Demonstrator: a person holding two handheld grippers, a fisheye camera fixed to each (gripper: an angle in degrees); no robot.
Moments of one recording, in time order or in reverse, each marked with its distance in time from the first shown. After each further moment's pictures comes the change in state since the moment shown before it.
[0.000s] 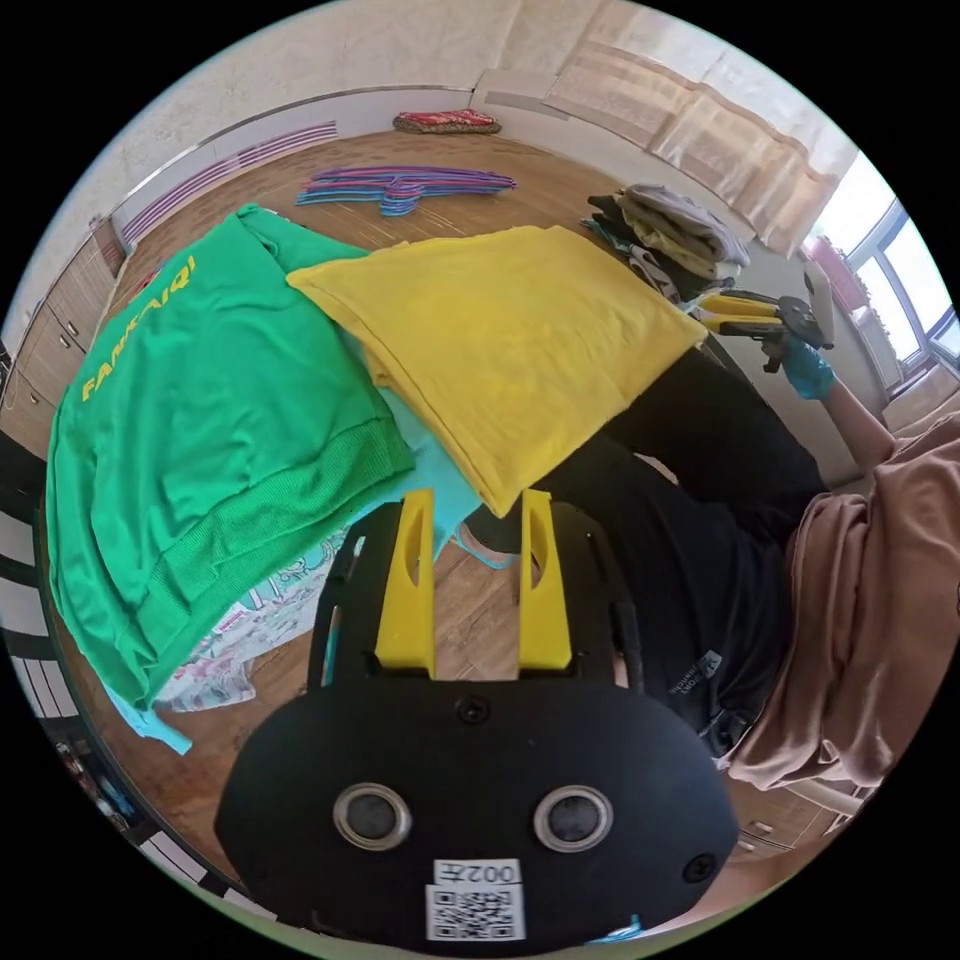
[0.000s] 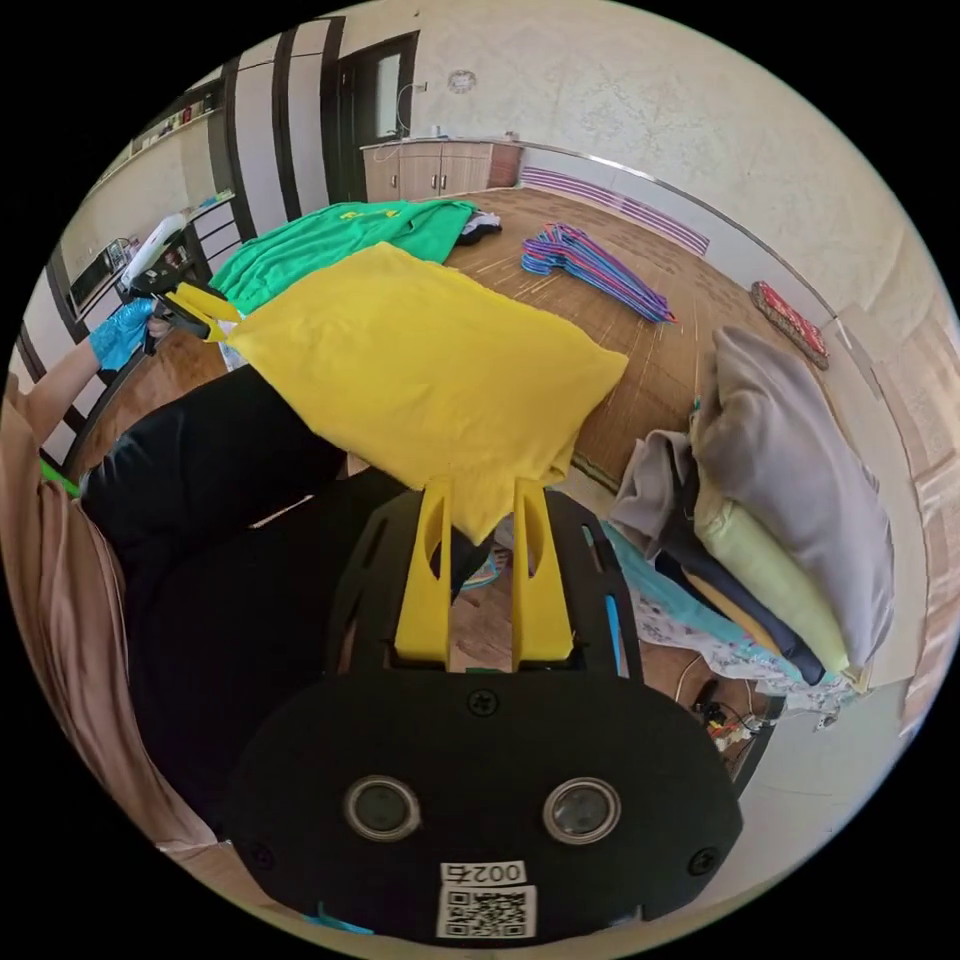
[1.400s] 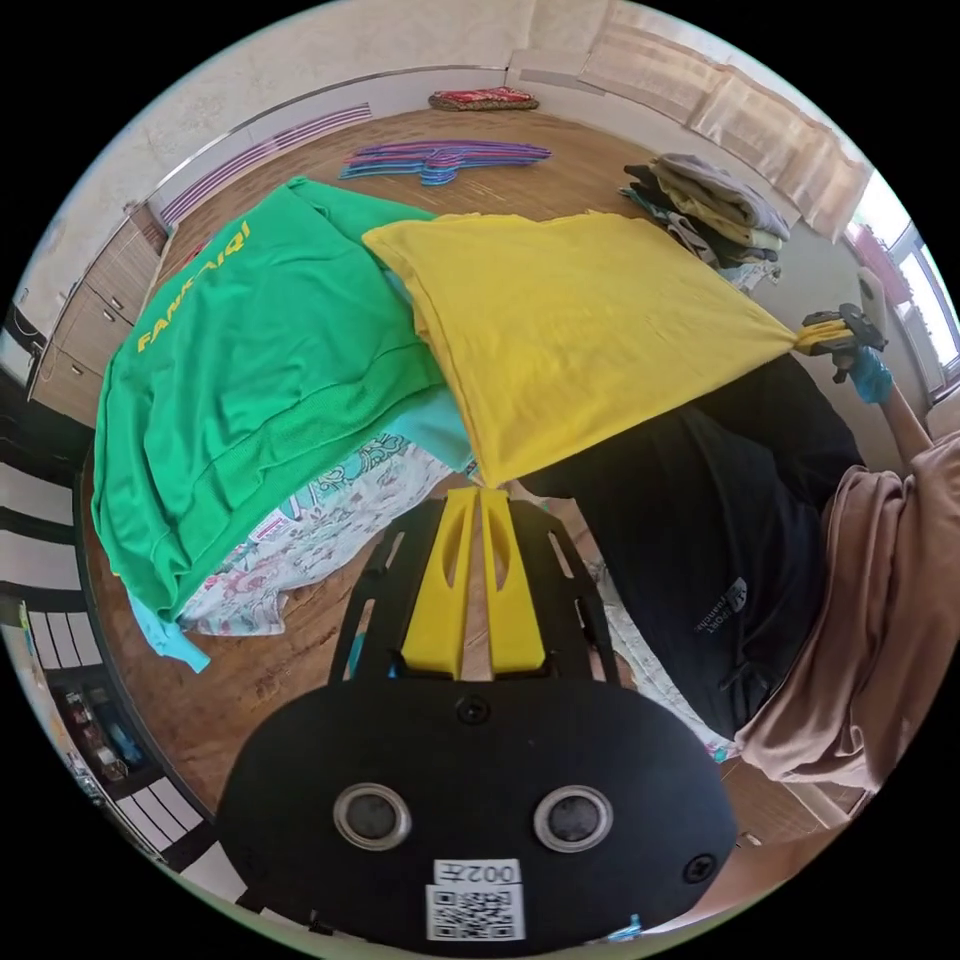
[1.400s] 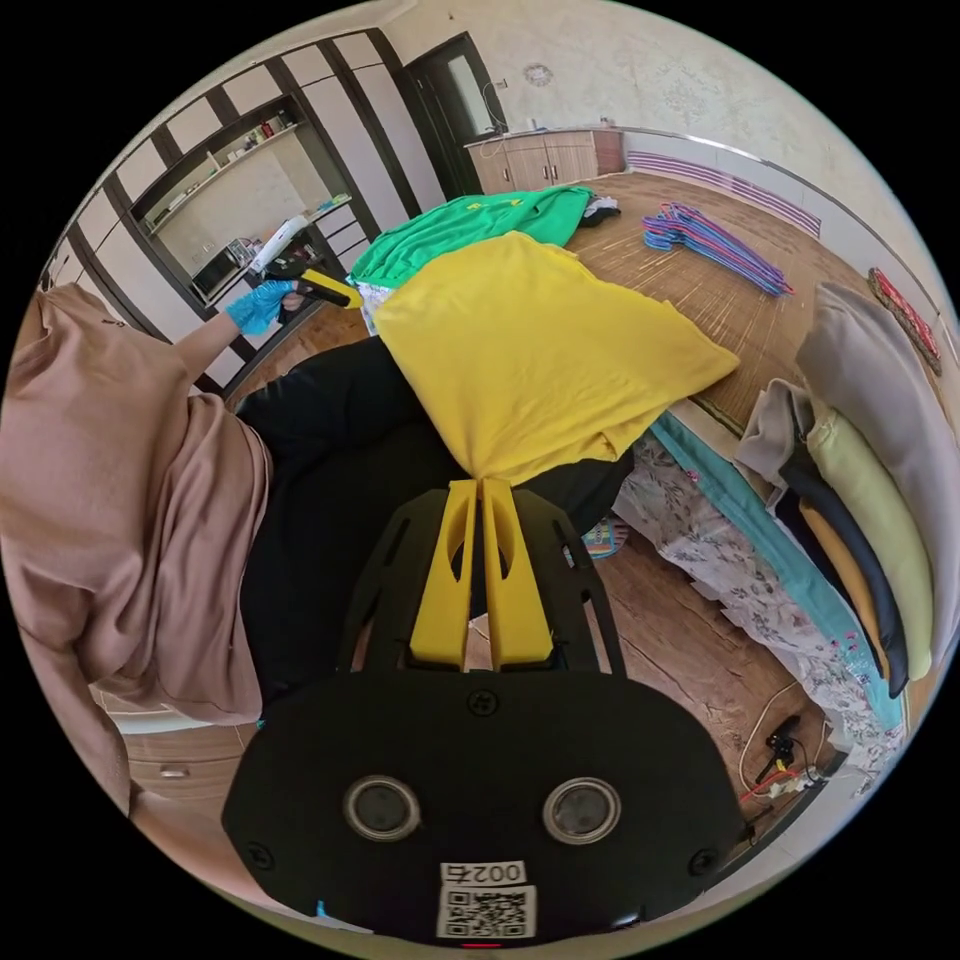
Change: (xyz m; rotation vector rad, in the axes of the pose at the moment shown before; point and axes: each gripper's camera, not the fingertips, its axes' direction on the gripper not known) left arm 0.122 0.094 -0.004 -0.075 -0.147 -0.075; right arm 0.004 0.185 -0.040 -0.012 -0.409 -0.118
